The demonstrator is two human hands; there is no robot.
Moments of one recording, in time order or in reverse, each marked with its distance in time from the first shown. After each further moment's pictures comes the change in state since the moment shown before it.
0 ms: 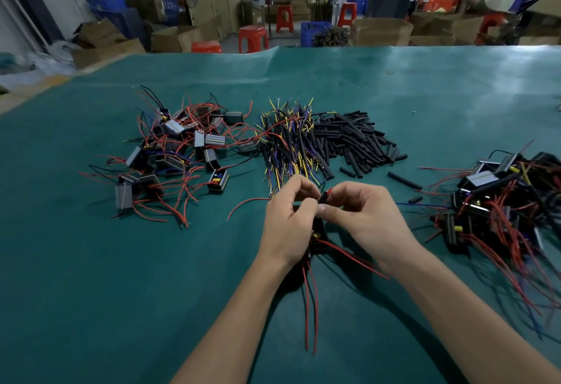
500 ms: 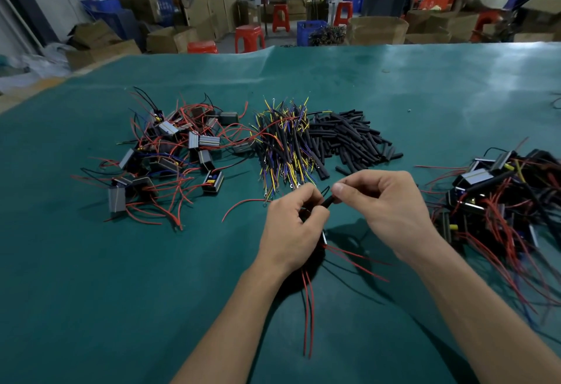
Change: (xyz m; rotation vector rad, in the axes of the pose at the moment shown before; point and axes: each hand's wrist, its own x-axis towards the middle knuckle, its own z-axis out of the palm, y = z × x) left_hand -0.003 -0.001 0.005 0.233 -0.041 0.071; right_hand 0.006 -0.012 -0.026 -0.186 0.133 -0.146
